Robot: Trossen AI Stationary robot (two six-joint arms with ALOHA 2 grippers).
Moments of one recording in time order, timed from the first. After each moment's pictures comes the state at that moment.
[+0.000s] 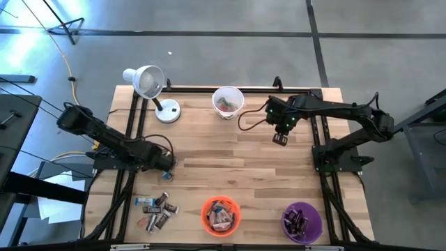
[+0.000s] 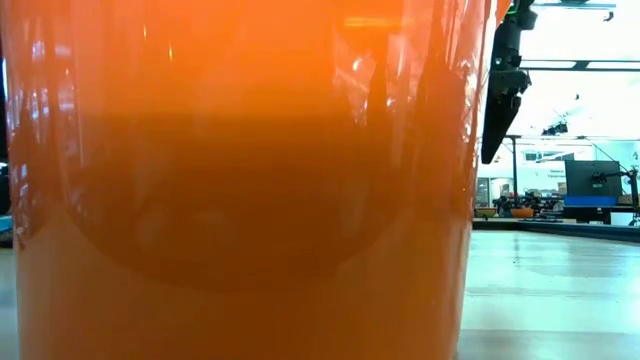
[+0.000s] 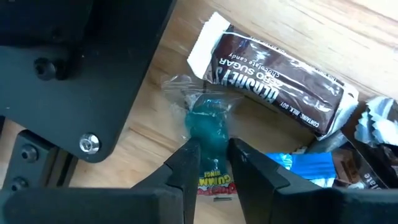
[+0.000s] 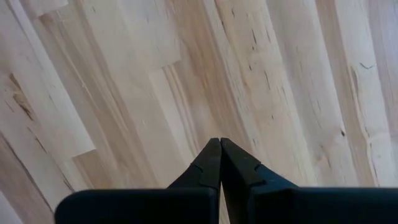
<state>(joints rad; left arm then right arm) -0.32 1.30 0.49 -0.95 -0.01 -2.34 -0.39 1.37 1.04 -1.08 -0.04 -0.03</state>
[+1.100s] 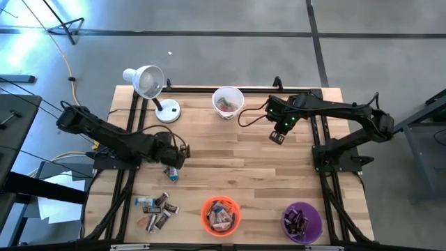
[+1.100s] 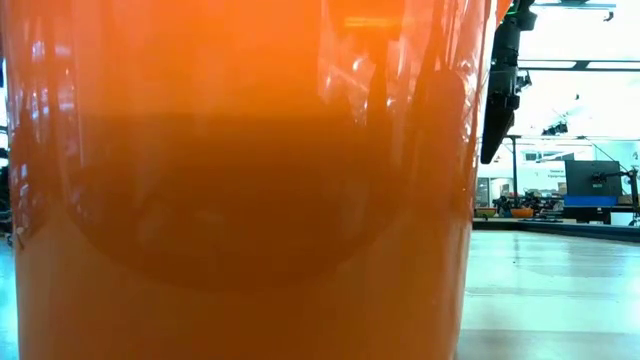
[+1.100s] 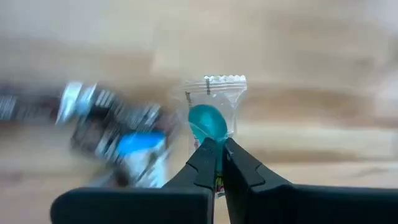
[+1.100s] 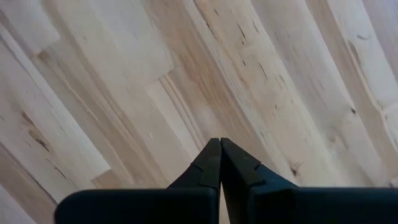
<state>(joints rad) -0.28 1.28 0.83 -0.92 -0.38 -1.92 -0.39 1.37 1.04 -1.08 -0.04 0.17</state>
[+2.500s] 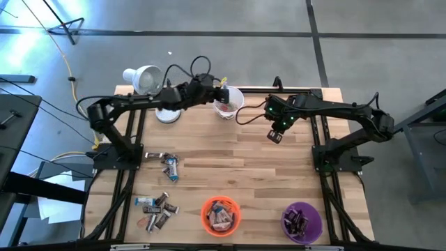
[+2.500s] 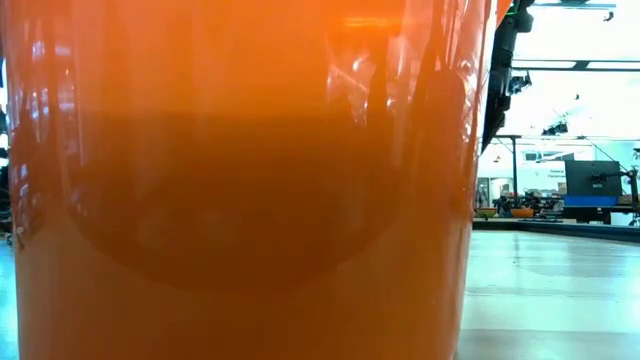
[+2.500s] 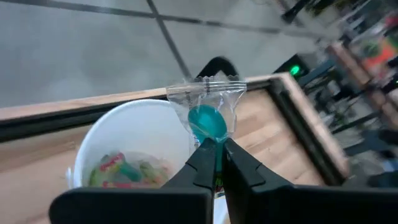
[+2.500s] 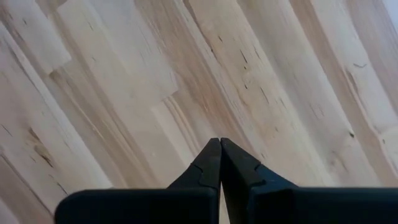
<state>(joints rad) 0.42 1.66 1.23 -0.08 -0.24 -0.73 -0.39 1.37 1.04 -1.01 -0.04 0.14</state>
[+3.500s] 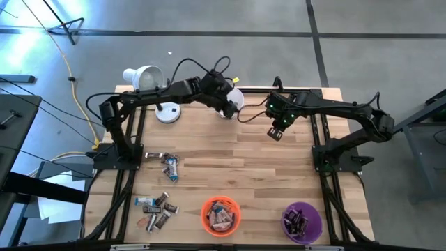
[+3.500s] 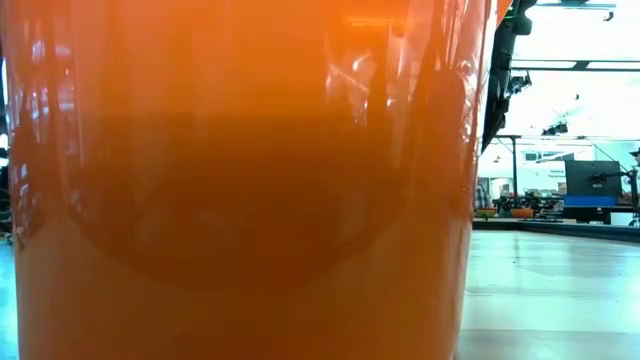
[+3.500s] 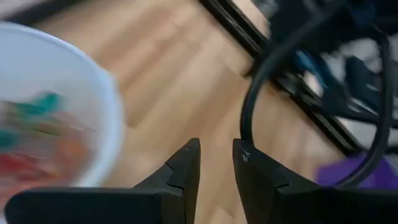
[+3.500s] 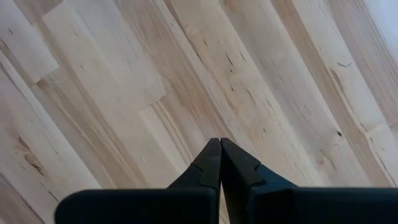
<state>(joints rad) 0.39 1.78 1.49 -0.40 0.29 -0.48 -0.43 1.37 1.04 -1.00 -0.03 0.13</state>
